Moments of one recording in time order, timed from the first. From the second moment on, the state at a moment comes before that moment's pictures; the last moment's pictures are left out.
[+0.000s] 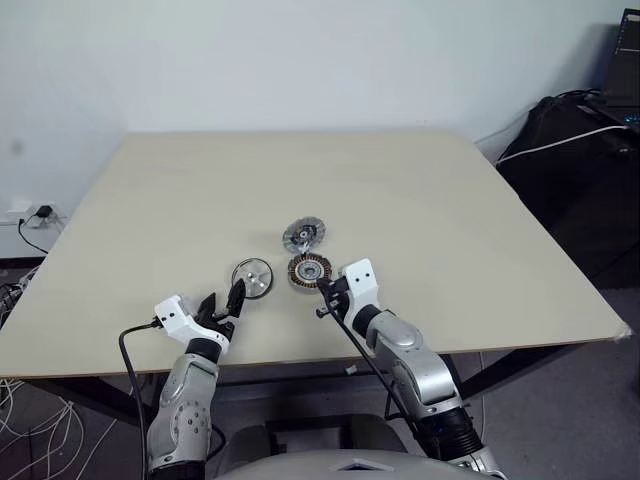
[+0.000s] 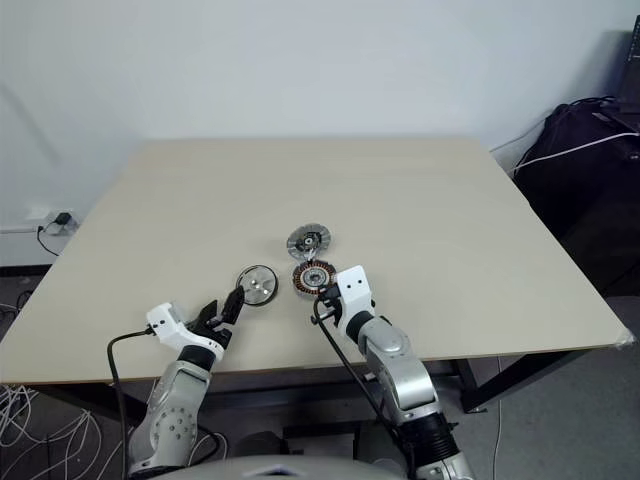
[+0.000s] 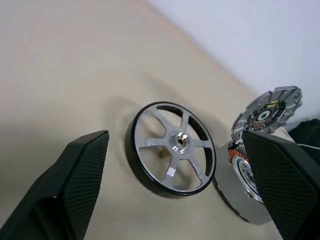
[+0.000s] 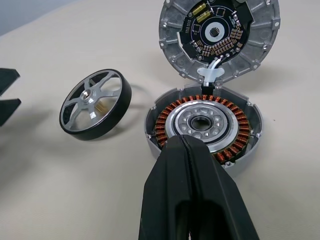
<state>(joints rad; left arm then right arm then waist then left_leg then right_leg) 0.20 -0.06 0.19 -0.06 -0.61 0.21 -0.23 -0.05 -0.02 0.24 -0.06 0.10 0.43 0.32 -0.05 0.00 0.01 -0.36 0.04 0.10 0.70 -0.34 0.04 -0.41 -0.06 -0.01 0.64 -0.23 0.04</state>
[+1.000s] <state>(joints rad) 0.09 -0.07 0.25 -0.02 -0.73 0.44 -0.10 -0.02 -0.03 0.24 -0.11 0.12 0.44 0.31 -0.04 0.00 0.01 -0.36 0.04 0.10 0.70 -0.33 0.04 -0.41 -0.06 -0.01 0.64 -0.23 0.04</state>
